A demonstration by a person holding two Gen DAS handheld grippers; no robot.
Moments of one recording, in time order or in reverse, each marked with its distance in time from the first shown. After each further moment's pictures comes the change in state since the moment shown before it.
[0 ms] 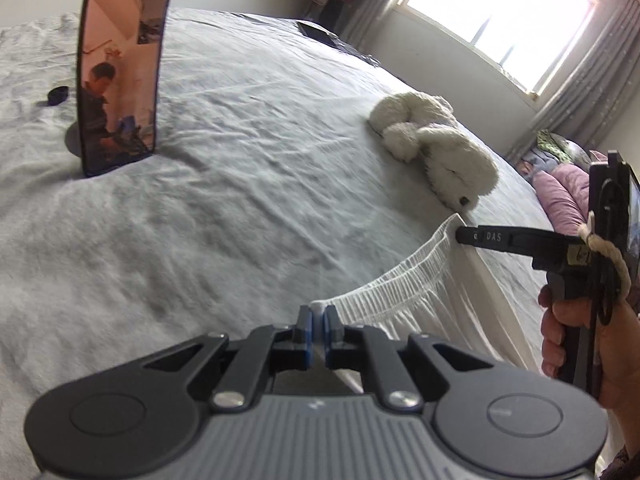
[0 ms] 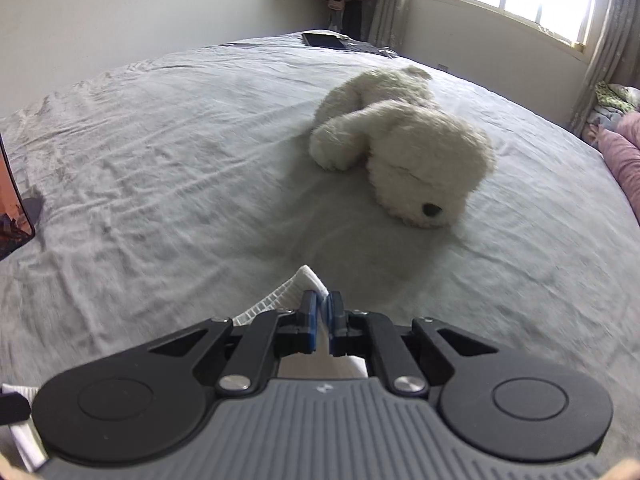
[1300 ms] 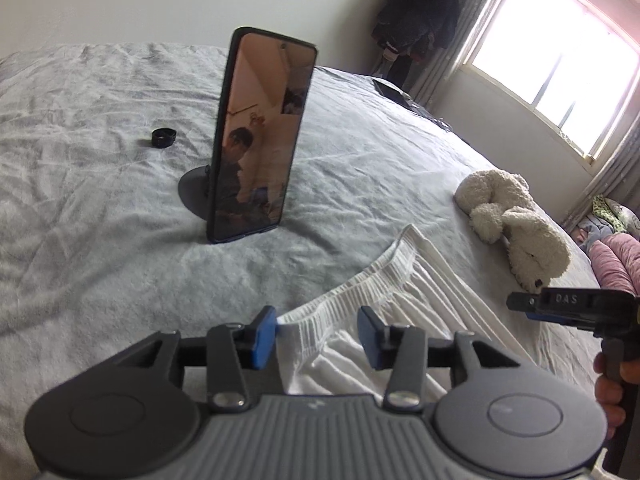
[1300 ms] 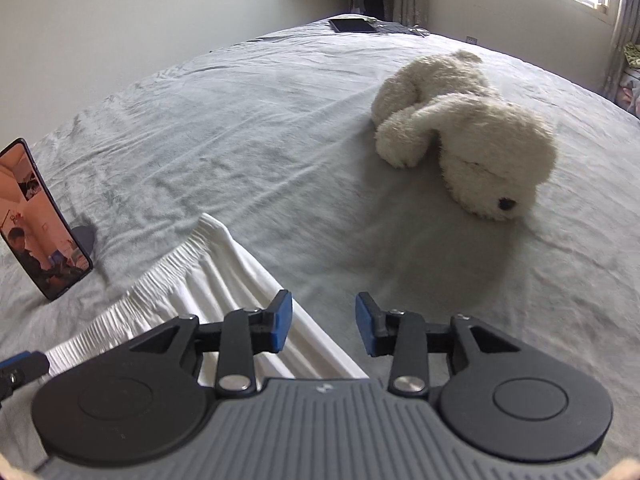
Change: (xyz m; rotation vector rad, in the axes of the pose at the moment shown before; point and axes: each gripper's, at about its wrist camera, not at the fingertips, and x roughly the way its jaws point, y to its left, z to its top) left arm -0.017 0.052 0.022 -0.069 -0.145 0.118; right arm -0.018 0.003 0.000 0.109 0.067 0.106
